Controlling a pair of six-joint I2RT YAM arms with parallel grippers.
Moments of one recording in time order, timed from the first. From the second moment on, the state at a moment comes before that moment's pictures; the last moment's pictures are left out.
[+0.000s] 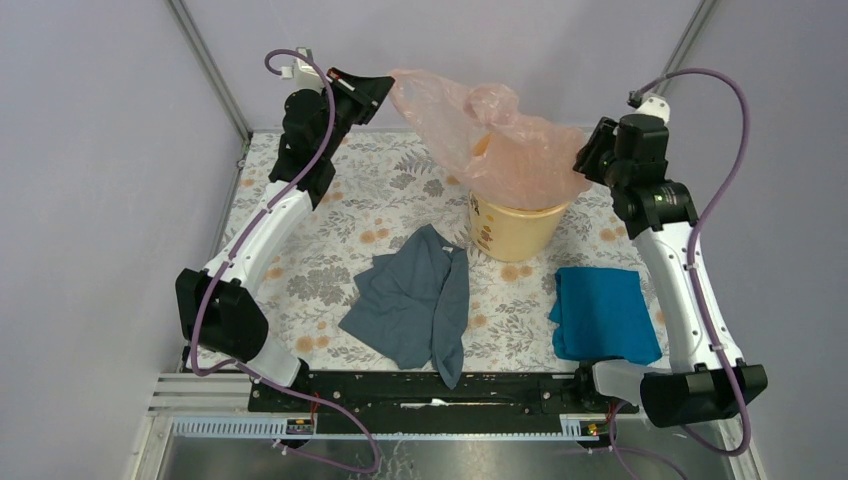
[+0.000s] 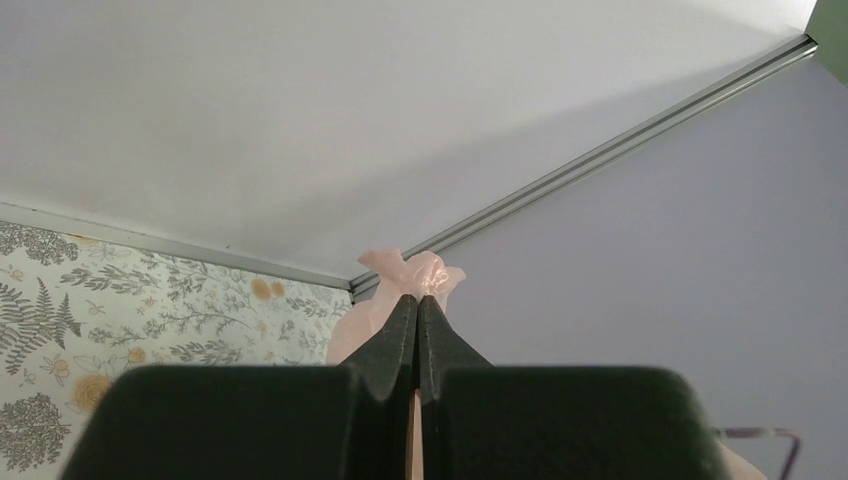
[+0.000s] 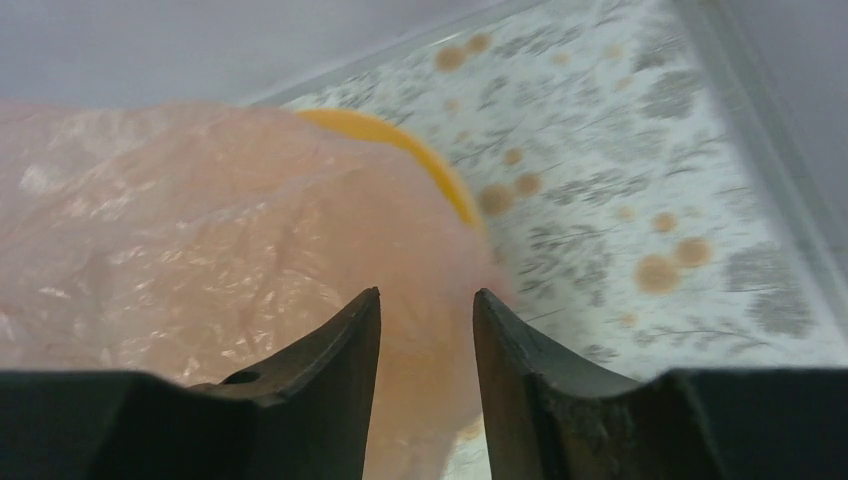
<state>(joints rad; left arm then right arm) -0.31 1.55 1.47 0.25 0.12 -1.03 0.13 1.21 1.44 -0.66 0.25 0.37</state>
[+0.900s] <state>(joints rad) -0.34 1.55 1.45 0.43 0.30 -1.19 0.13 1.40 1.38 -0.56 0.01 0.50</state>
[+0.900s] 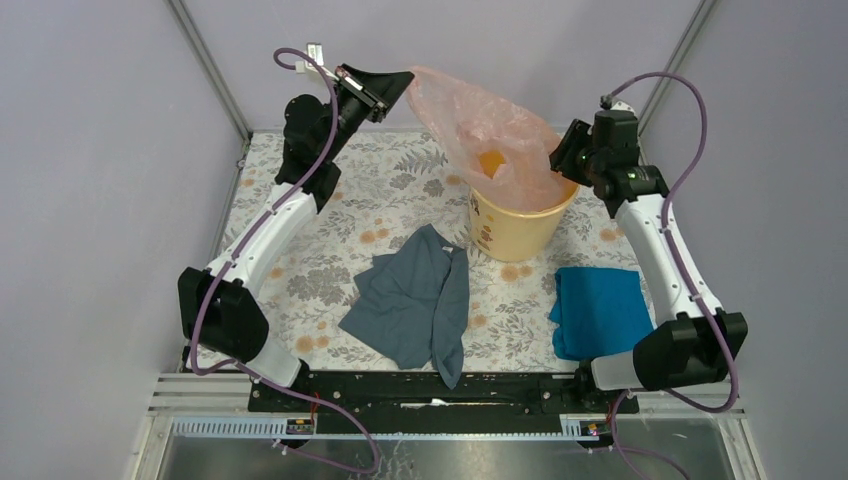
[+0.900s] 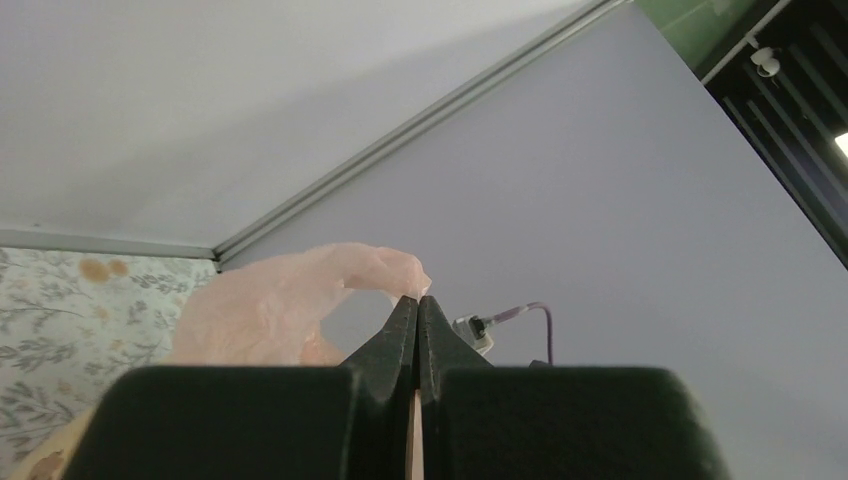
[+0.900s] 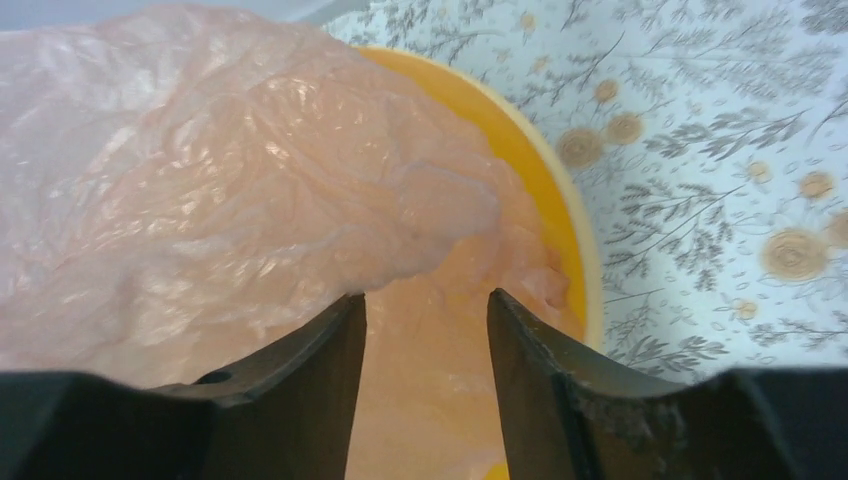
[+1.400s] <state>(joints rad) -0.42 1.58 1.43 0.49 0.30 -1.21 0.14 1.15 1.68 -0.69 -0.24 0.33</state>
